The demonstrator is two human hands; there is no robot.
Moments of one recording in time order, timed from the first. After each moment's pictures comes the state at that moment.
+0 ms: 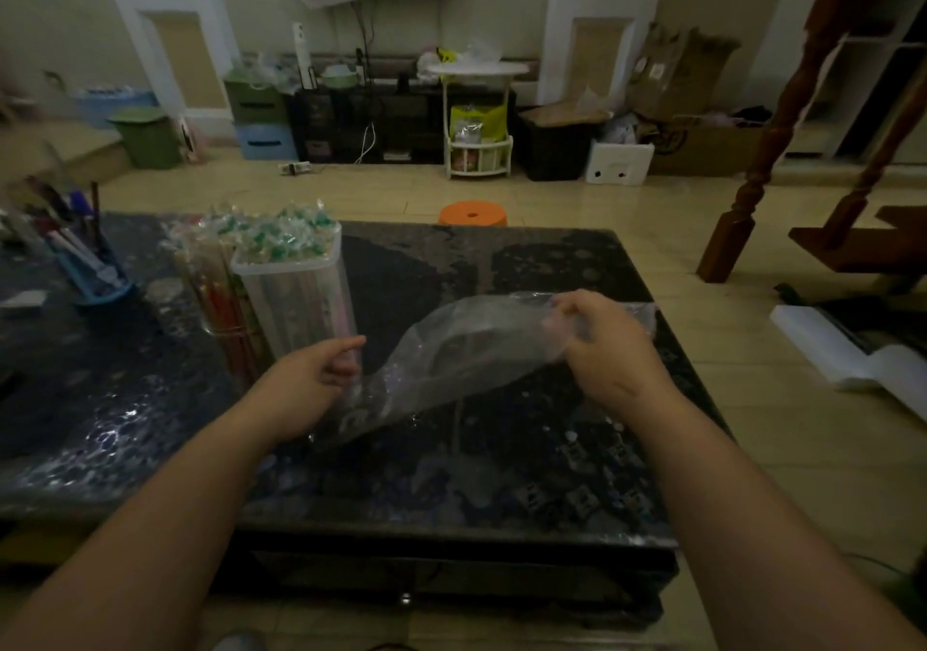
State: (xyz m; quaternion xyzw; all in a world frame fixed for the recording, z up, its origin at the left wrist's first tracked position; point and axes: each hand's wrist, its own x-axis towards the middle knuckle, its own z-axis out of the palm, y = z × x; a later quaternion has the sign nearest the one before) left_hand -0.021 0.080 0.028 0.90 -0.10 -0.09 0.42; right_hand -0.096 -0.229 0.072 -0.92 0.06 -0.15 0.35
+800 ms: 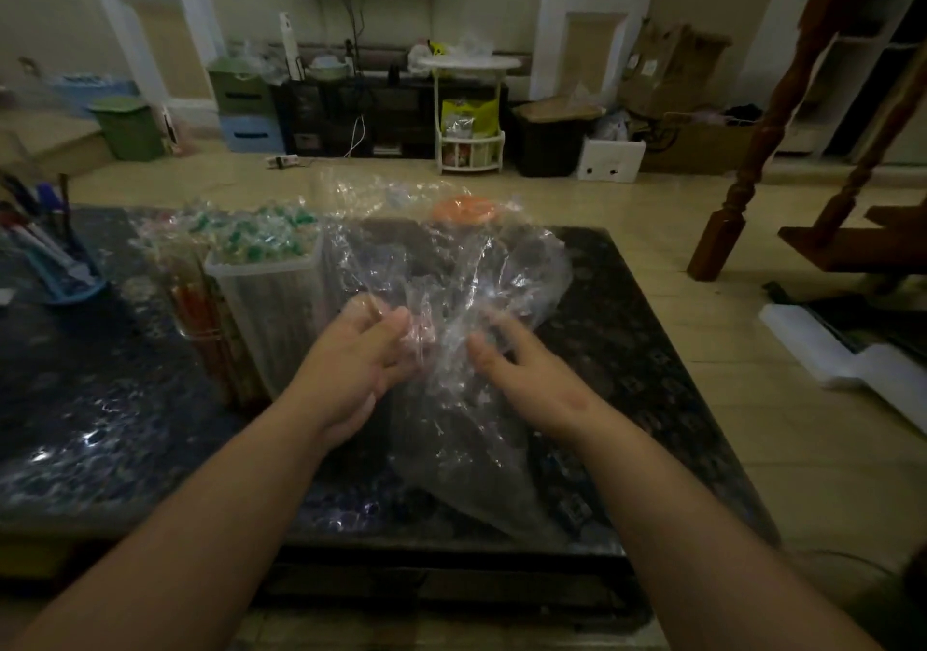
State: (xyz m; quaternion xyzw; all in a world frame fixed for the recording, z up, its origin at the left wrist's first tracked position) left_hand -0.048 -0.003 0.065 0.60 -0.07 -0.11 0.79; right_hand -0.097 -0.184 0.067 -0.86 0.02 0.01 0.51
